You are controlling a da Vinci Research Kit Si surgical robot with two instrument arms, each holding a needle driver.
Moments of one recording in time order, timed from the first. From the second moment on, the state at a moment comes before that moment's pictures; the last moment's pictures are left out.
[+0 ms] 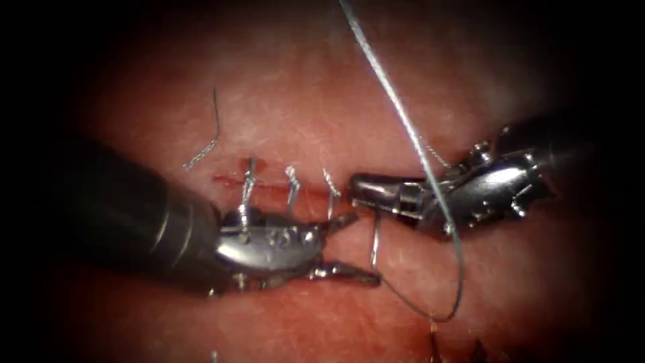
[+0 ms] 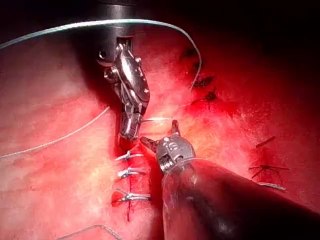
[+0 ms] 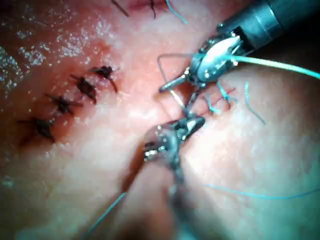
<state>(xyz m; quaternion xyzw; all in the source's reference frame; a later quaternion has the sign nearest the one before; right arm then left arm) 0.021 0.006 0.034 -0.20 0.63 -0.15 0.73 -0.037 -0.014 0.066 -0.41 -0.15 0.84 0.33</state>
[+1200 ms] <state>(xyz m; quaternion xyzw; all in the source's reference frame) 0.021 0.006 0.037 -0.01 0.65 0.04 0.76 -0.038 -0.015 0.067 -0.39 -0.14 0.85 0.33</state>
